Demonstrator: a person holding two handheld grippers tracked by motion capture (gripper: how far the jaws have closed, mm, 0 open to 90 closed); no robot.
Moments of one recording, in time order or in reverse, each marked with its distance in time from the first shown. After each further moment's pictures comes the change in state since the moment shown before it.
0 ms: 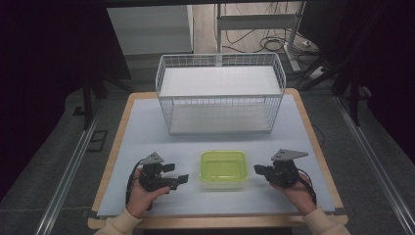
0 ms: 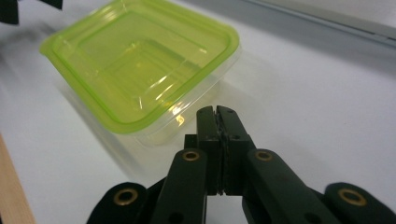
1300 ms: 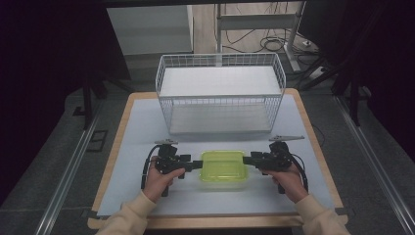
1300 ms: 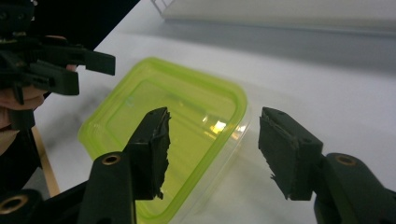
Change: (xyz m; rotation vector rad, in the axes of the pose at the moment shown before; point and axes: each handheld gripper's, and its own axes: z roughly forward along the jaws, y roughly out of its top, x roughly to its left) left arm -0.002 0.047 0.038 0.046 -0.111 -0.165; right arm -0.018 0.032 0.023 -0.030 0.148 0.290
